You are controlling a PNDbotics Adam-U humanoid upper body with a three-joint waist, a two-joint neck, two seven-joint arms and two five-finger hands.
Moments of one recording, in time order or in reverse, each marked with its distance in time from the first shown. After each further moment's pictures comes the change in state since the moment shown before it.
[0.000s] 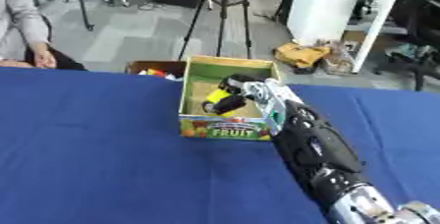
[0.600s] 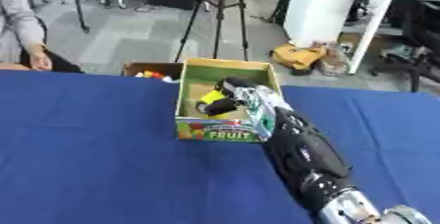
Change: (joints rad) left arm -0.001 -0.008 0.000 0.000 -0.002 0.002 -0.008; right arm -0.001 0.022 -0.056 0.004 0.043 0.100 -0.146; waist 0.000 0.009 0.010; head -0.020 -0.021
